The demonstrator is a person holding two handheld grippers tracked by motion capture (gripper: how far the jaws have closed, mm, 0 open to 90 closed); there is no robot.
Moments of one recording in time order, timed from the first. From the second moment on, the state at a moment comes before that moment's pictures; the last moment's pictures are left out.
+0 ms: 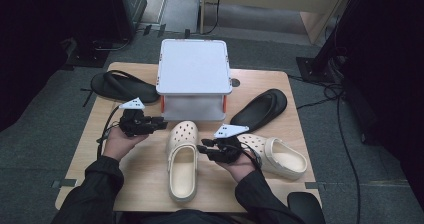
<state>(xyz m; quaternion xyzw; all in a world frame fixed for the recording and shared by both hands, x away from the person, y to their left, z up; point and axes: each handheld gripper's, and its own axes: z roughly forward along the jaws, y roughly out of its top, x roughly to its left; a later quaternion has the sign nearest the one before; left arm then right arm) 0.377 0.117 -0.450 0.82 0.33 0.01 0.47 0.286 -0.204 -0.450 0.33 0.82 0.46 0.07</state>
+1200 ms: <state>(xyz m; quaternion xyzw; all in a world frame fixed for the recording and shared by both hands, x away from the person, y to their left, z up) 0.416 0.123 -0.360 0.81 0.32 0.04 0.49 0.298 -0.166 -0.459 0.32 0.84 0.43 0.08</state>
